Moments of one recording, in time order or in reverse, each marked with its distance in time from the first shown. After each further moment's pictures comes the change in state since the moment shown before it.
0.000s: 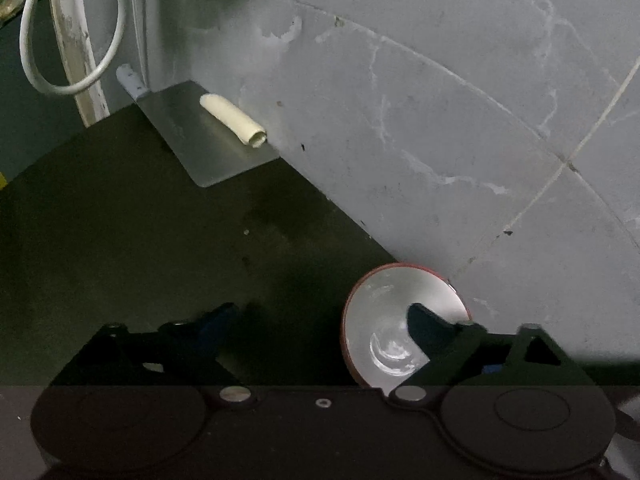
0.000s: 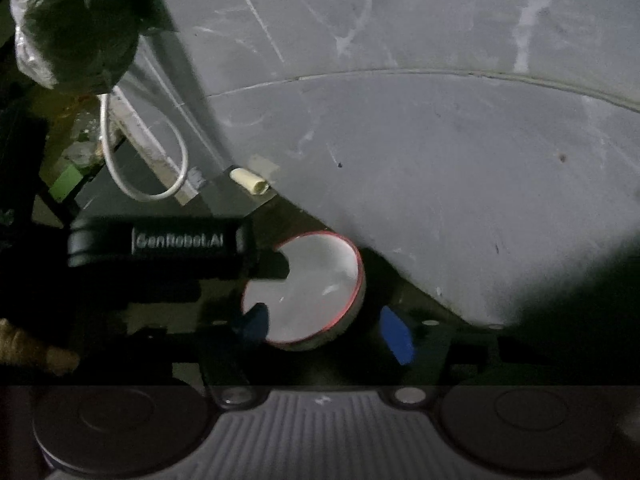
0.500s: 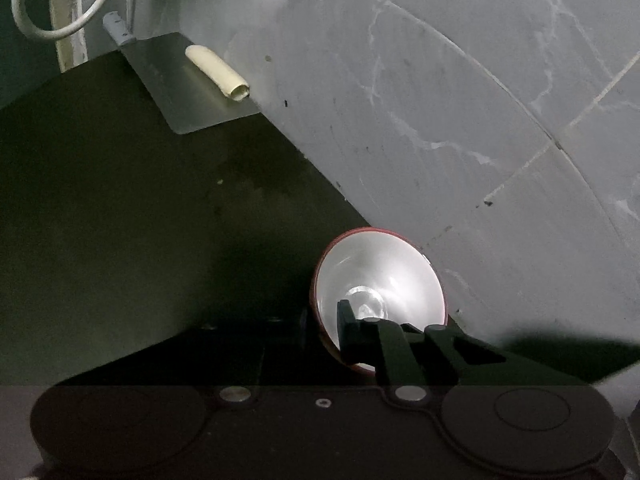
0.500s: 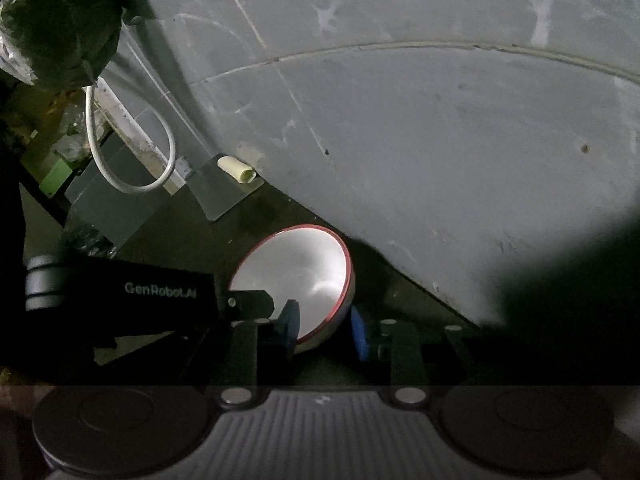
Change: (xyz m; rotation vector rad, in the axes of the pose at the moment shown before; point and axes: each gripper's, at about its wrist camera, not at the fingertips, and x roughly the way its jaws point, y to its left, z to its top) left arm 0.002 0.006 -0.017 -0.086 0.073 -0.122; right arm 0.009 -0.003 0.003 0.019 0.055 -0.009
